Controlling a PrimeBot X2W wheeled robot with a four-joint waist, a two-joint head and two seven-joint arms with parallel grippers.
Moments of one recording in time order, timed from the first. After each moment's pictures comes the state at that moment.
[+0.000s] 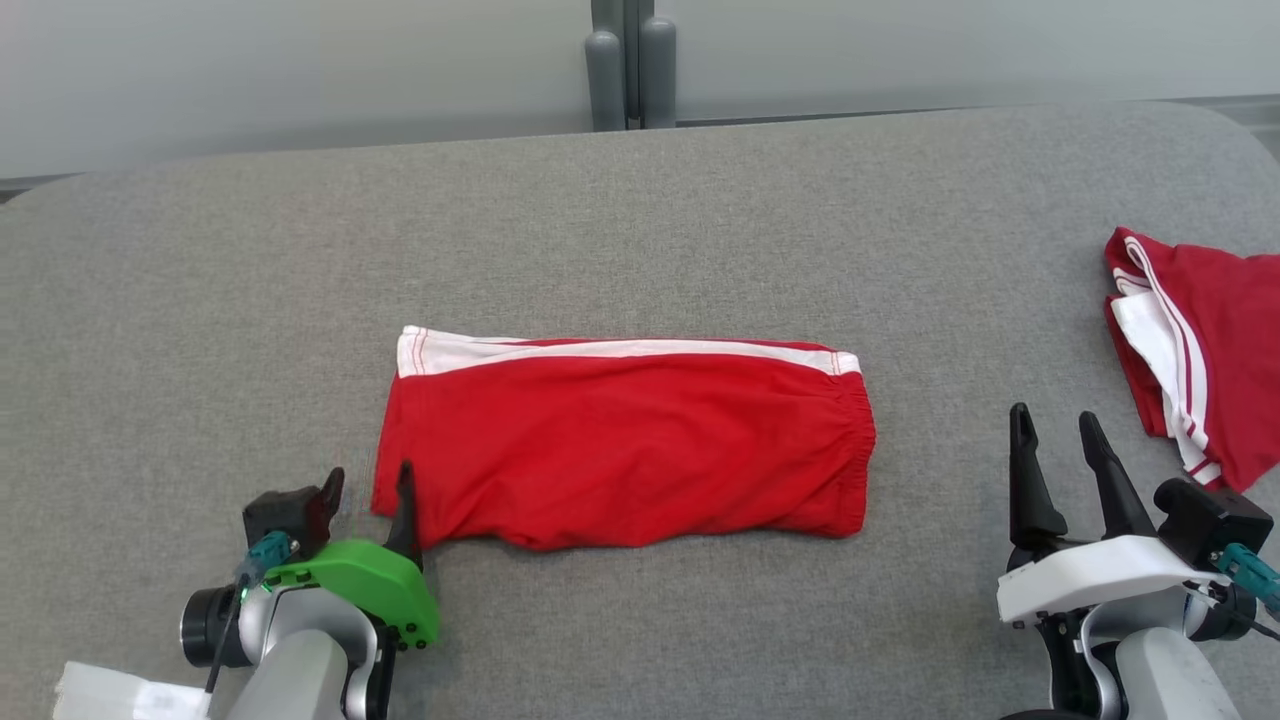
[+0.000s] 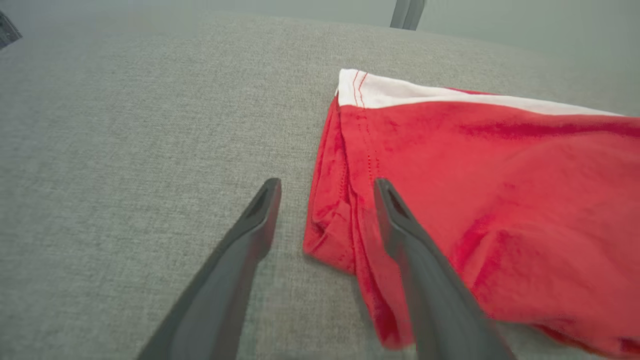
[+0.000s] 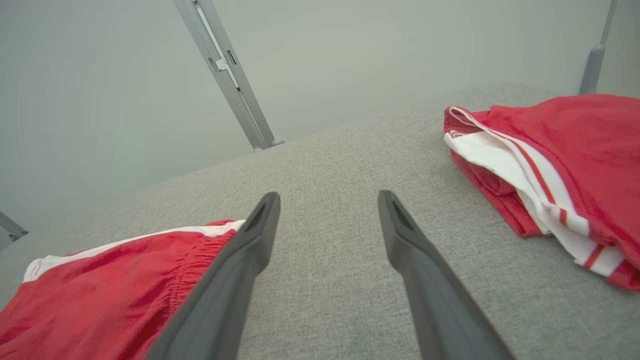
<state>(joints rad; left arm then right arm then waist) -0.39 0.12 -0.29 0.83 -0.44 0.00 -0.26 -0.12 -0.05 -0.07 0.28 0.34 0.13 -0.26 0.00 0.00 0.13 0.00</state>
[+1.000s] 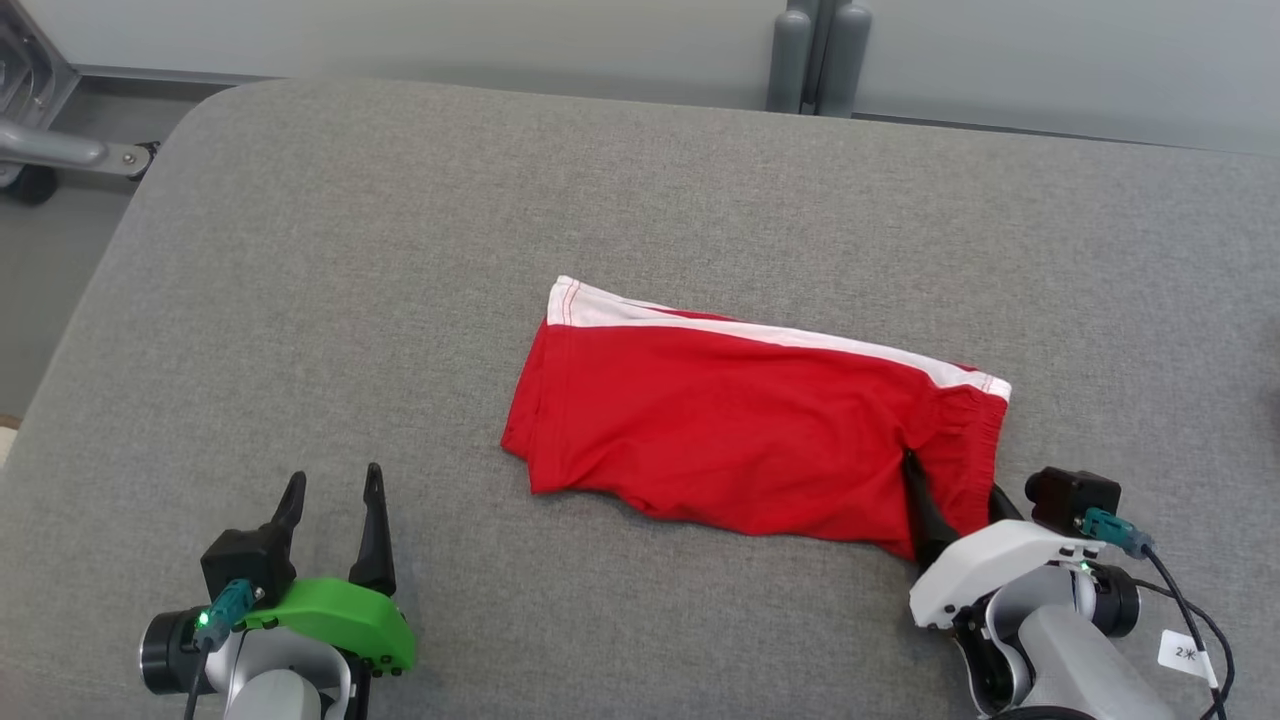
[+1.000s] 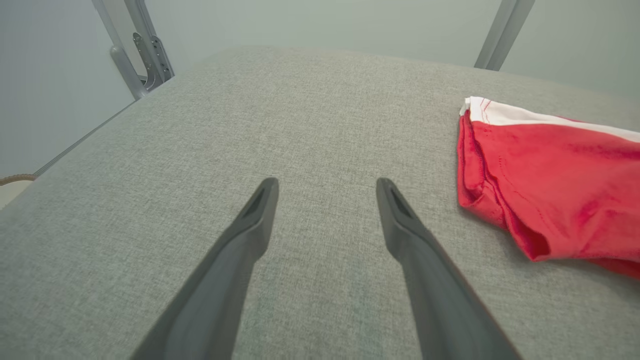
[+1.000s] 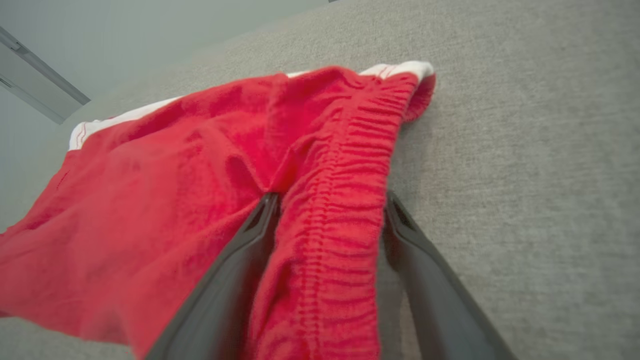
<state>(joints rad) -0.21 0.08 -0.06 0.55 -0.23 -0.05 -0.26 -0.32 -0.05 0.11 0.74 0.43 0.13 -0.27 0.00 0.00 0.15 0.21</state>
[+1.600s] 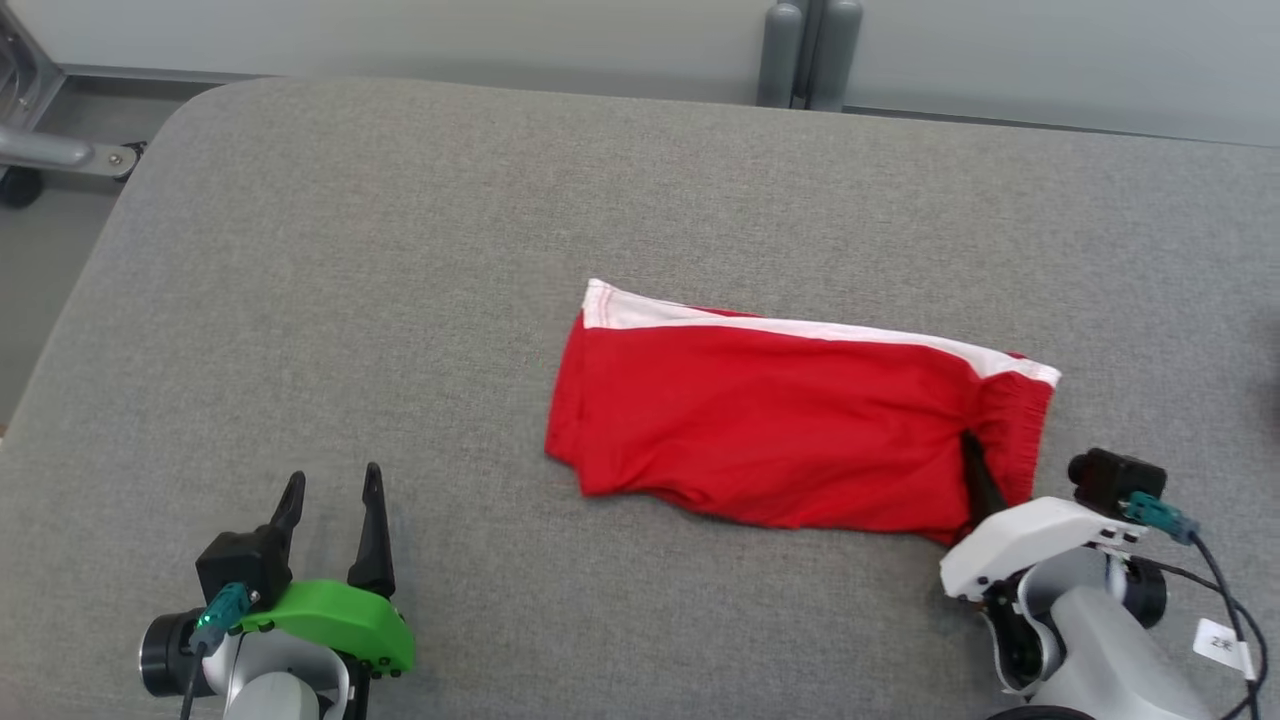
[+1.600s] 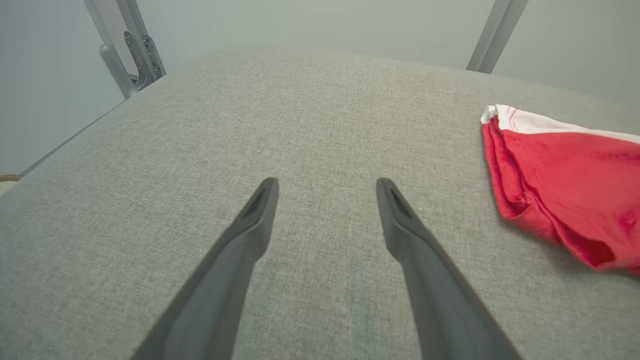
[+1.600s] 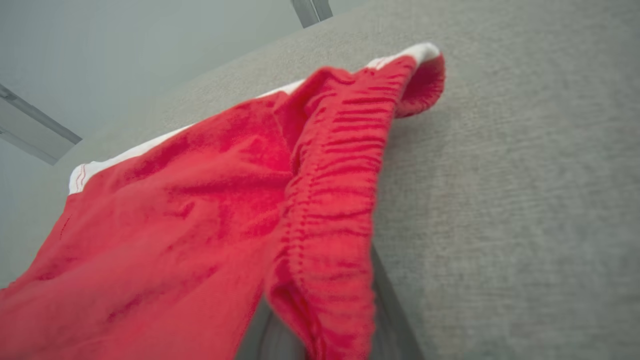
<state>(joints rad) -0.21 0.06 -0.02 0.54 -0.20 -0.08 -0.26 -0.38 -0.05 0.07 0.78 0.48 0.13 -0.27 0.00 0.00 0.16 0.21</state>
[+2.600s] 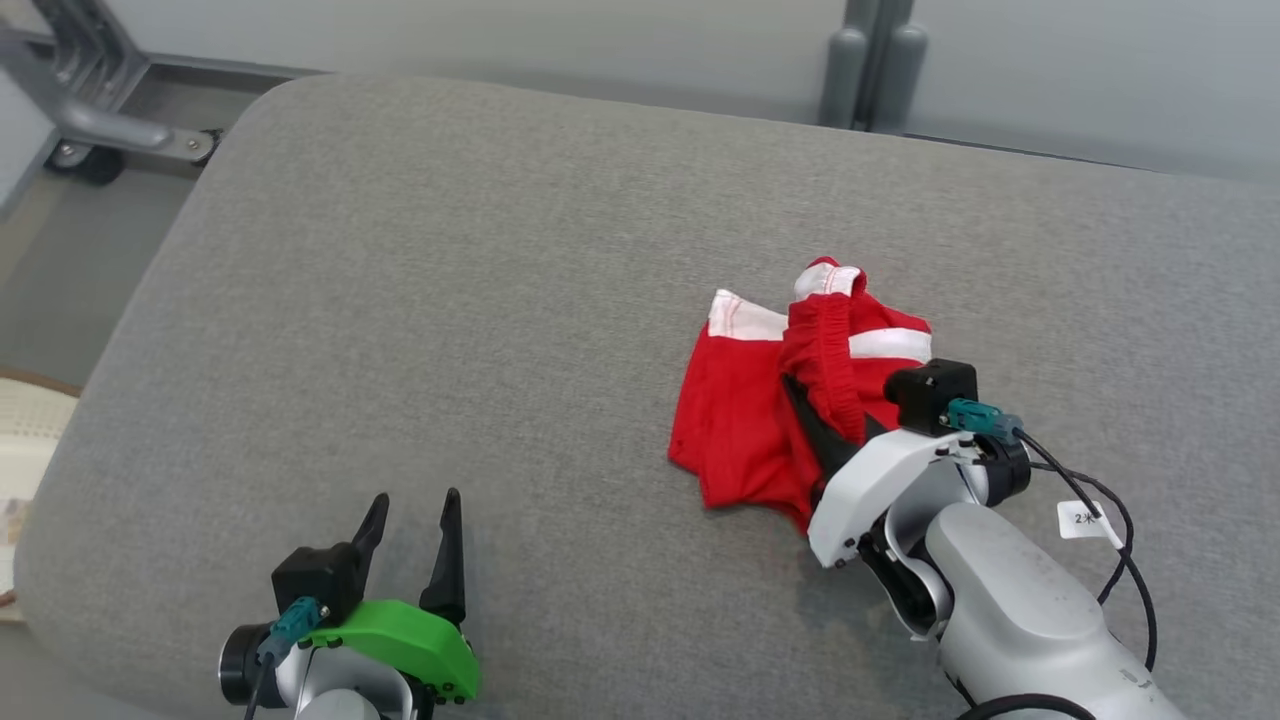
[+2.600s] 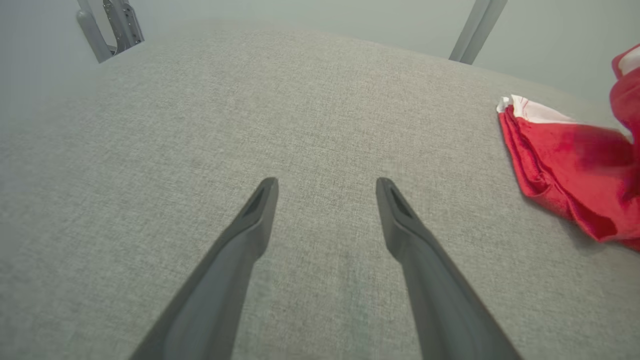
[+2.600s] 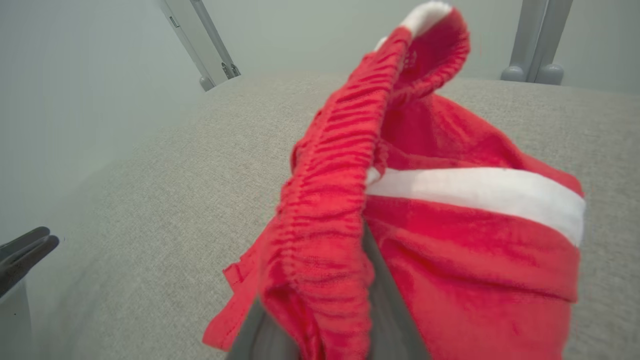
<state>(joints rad) -0.19 0.05 -0.18 0.55 -0.31 -0.07 -0.26 -0.52 -0.10 0.48 0.68 0.50 0.13 -0.18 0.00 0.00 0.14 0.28</state>
